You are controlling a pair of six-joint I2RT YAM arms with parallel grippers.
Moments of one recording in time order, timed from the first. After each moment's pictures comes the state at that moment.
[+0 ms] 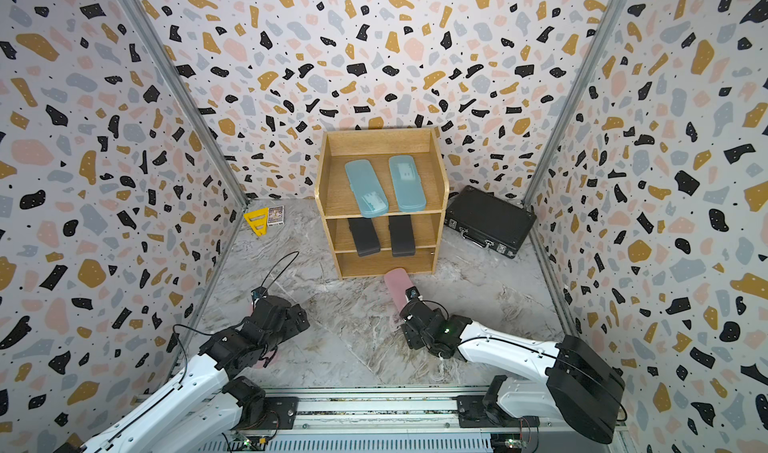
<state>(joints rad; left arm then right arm) -0.51 0.73 0.47 -0.71 -0.29 -0.89 0.91 1.23 0.59 -0.39 0.29 0.43</state>
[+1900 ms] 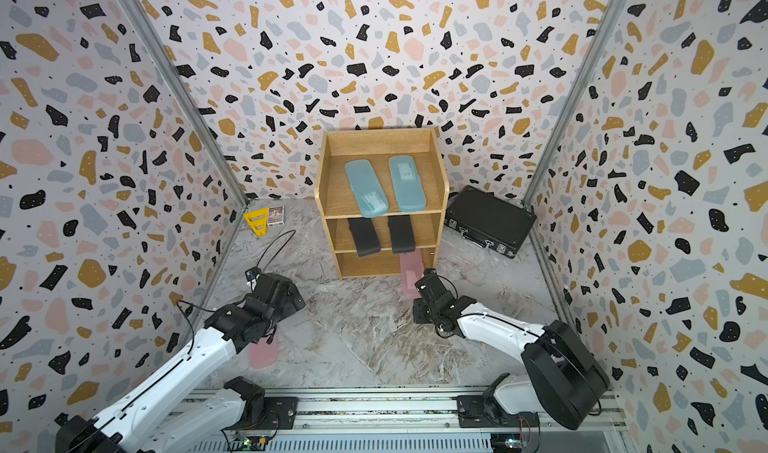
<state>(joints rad) -0.35 0.98 0.67 -0.71 -0.40 -0.83 0.69 1.41 0.63 -0.23 0.04 0.57</state>
